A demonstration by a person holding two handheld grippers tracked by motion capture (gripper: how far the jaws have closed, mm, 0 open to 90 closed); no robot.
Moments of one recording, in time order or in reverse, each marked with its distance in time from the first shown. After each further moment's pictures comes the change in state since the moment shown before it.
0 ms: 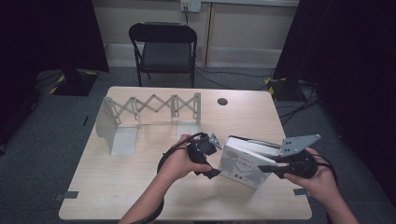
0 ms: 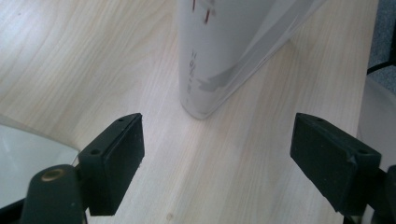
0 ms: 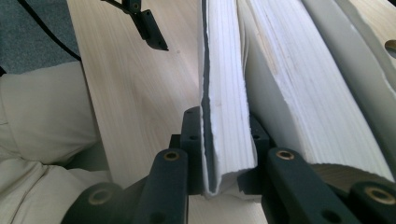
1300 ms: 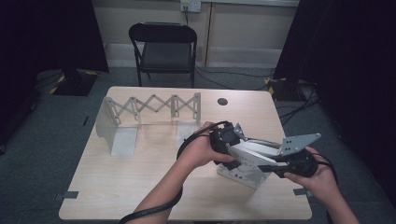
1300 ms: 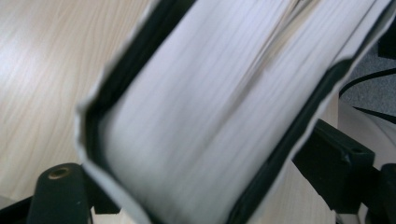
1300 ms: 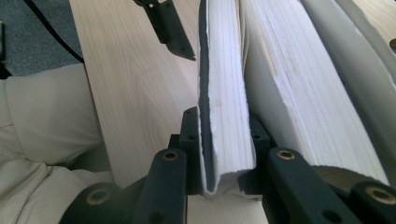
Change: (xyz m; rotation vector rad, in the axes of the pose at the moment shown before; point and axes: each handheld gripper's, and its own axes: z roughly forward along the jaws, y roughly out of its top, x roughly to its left) left arm -0.014 0.069 -0.006 -0.029 -0.012 0.149; right arm -0.003 -0.001 0.000 -0.006 0.015 0.011
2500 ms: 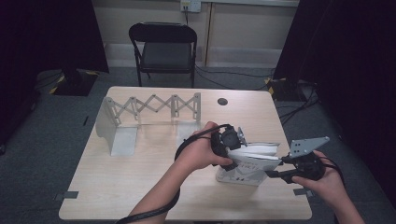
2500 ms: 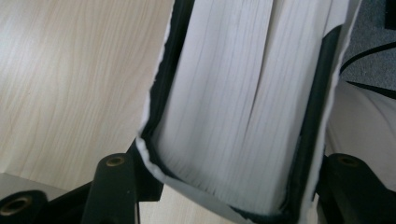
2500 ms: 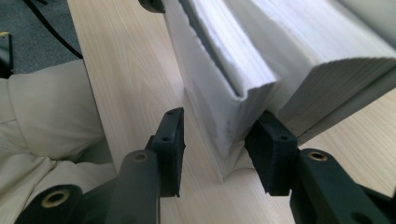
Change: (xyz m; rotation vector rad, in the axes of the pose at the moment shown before) left arm -0.013 0.000 -0.013 0.081 -0.005 0.023; right arm -0.010 -0.030 -0.005 -0.011 0.015 0.060
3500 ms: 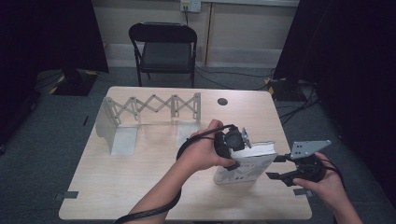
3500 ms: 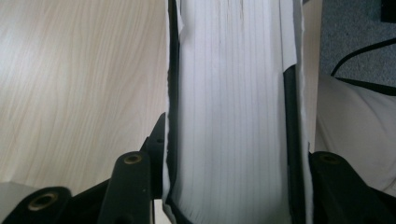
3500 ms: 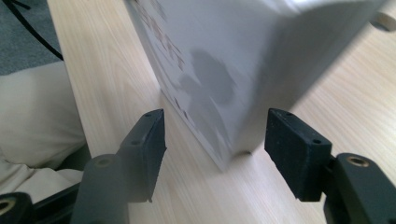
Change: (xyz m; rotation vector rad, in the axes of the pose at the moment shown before) left arm -0.010 0.008 -0.009 0.024 0.001 0.031; right arm -0.005 -0.014 0.004 -0.026 -0.057 0.005
